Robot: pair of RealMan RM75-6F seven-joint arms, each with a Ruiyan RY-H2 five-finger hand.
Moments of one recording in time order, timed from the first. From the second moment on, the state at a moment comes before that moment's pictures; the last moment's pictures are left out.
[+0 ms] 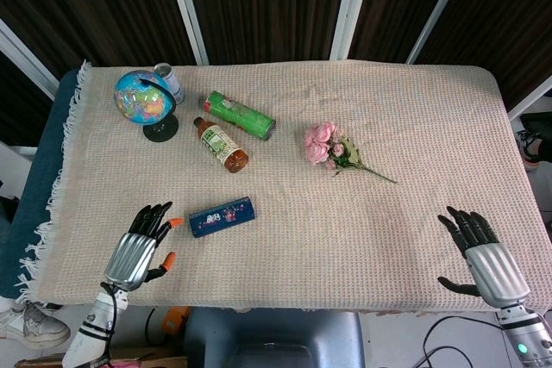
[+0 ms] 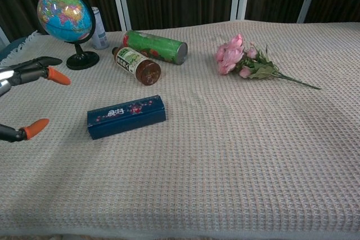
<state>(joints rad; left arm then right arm) -0.30 -1.43 -0.08 -1.74 1.50 1.24 0.32 0.11 -1.06 -0.03 -1.62 -1.65 1.42 0.00</state>
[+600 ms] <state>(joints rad) -0.52 -1.70 -0.25 -1.66 1.05 1.14 0.61 0.11 -1.03 -0.03 -1.61 -1.64 1.43 0.08</state>
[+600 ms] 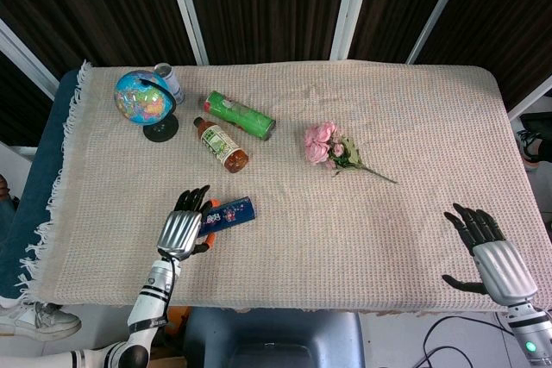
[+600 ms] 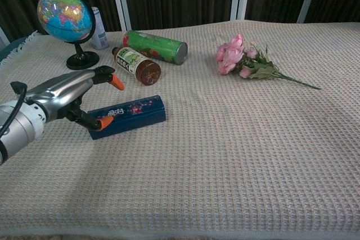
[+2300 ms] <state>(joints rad) -0.66 -1.71 -0.22 -1.61 0.81 1.15 0.70 0.11 -1.03 -0.03 -1.61 -1.64 1.44 0.10</state>
